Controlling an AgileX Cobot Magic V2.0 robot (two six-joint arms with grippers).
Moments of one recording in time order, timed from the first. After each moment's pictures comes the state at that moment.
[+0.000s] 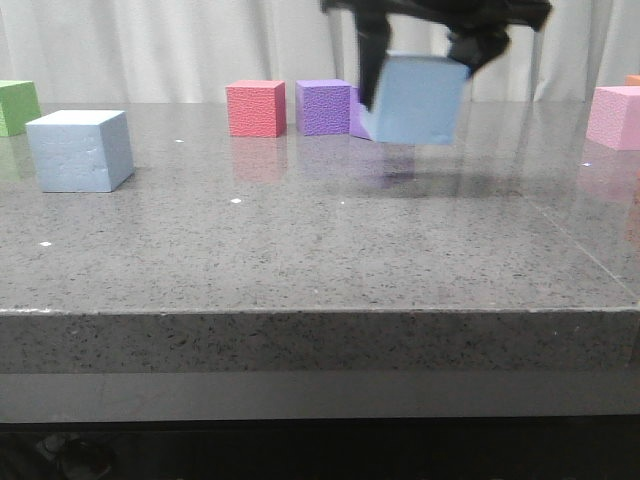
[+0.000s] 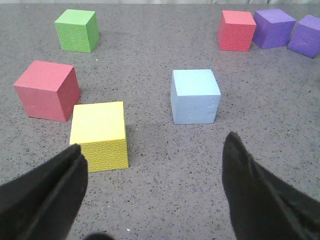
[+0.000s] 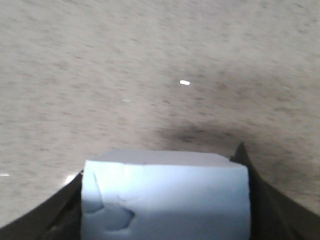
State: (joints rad) left arm -0.08 0.55 -0.64 -0.10 0.56 0.09; right arm 0.52 1.81 -1.67 -0.11 0.90 0.51
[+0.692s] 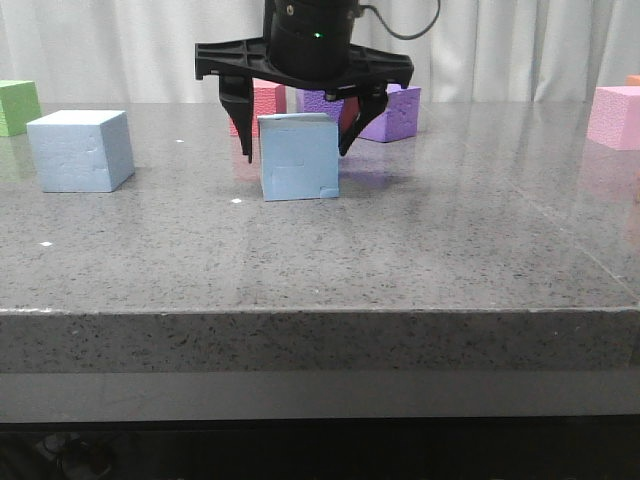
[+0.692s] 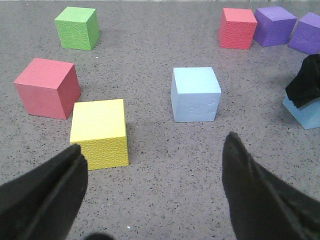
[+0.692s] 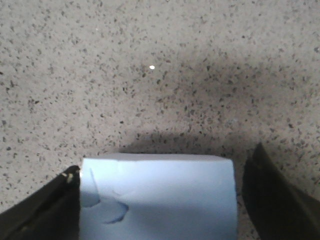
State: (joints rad) left arm -0.08 0.55 -0.64 -0.10 0.57 0.09; right arm 0.65 2.07 -1.90 -0.20 0.93 0.64
